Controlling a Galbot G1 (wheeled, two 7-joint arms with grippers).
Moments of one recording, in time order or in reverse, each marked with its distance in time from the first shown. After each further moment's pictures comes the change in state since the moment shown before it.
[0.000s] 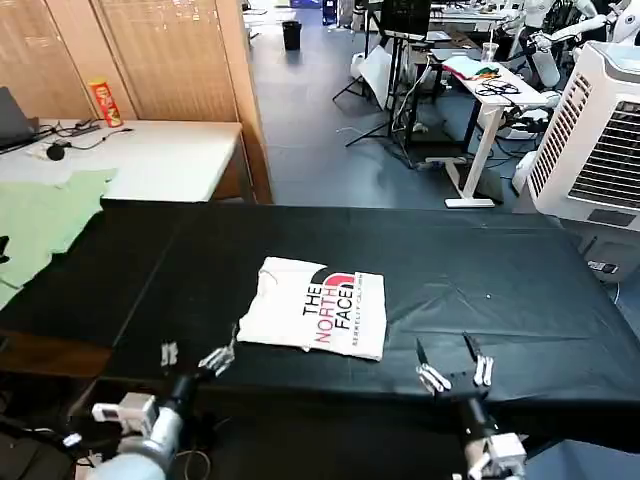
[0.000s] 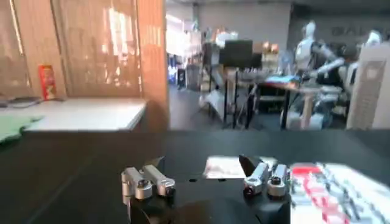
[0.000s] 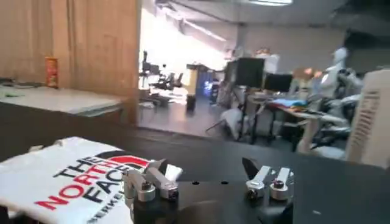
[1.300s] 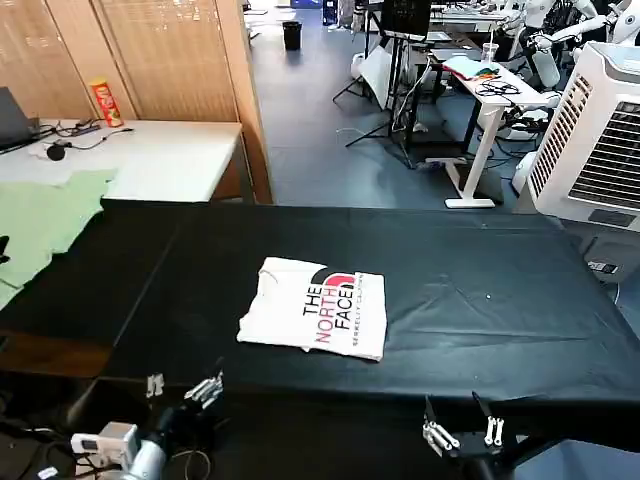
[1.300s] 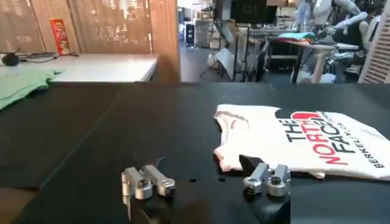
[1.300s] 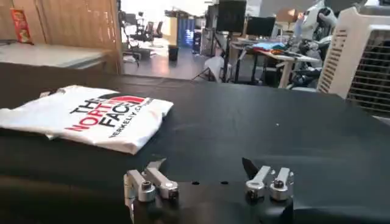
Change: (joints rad) left arm 0.164 0.007 -0.078 -0.067 -0.033 0.024 0.024; right arm -0.226 0.022 0.005 0.065 0.025 -0.033 0.034
